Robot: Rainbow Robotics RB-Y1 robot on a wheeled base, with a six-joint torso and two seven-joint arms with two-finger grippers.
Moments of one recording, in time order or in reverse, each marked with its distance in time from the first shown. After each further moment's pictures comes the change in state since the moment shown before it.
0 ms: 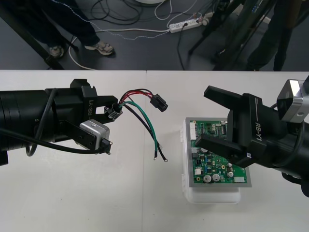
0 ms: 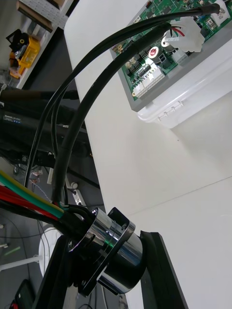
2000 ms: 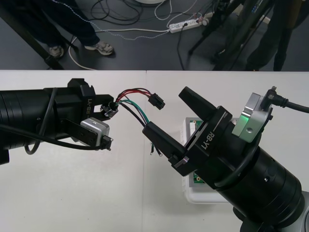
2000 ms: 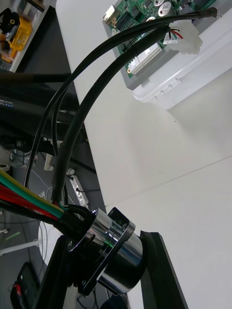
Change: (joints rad) right arm 0.129 0.036 0.449 -0.281 0.426 0.714 -0.079; left arm 0.000 0.001 -0.007 0.000 -0.078 0.000 -0.001
